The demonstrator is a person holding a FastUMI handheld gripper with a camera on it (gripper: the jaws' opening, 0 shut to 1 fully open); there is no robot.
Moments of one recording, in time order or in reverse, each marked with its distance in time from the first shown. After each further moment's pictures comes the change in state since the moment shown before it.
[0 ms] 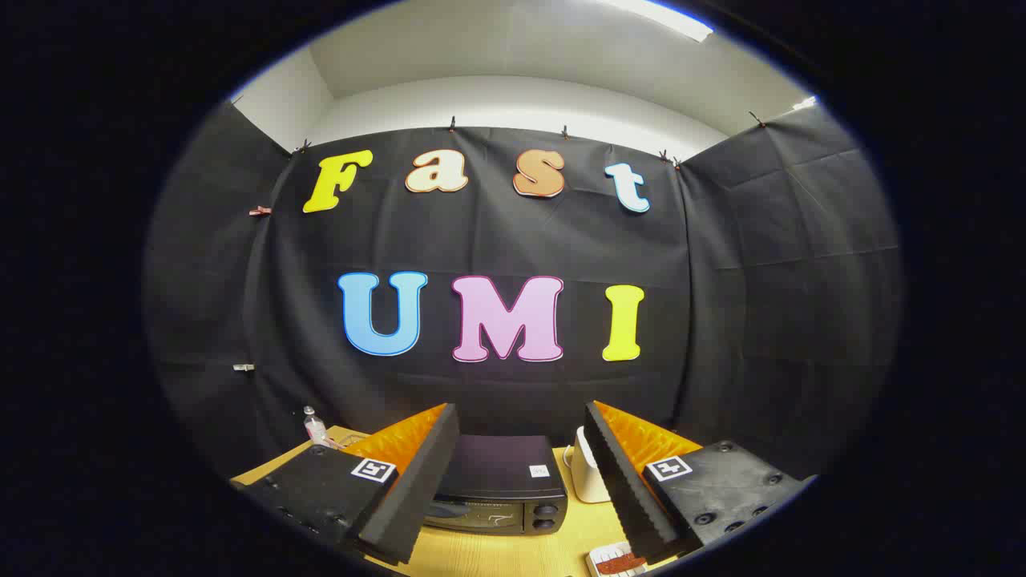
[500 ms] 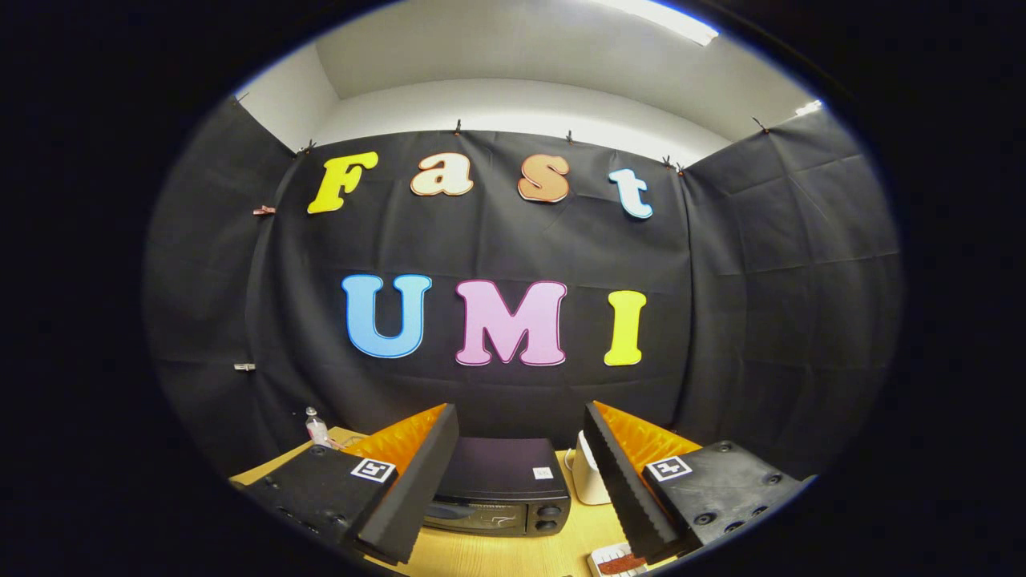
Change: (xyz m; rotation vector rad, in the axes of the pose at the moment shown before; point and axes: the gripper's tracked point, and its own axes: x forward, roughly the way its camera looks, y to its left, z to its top) arm -0.005 0.012 0.004 -0.012 -0.011 0.012
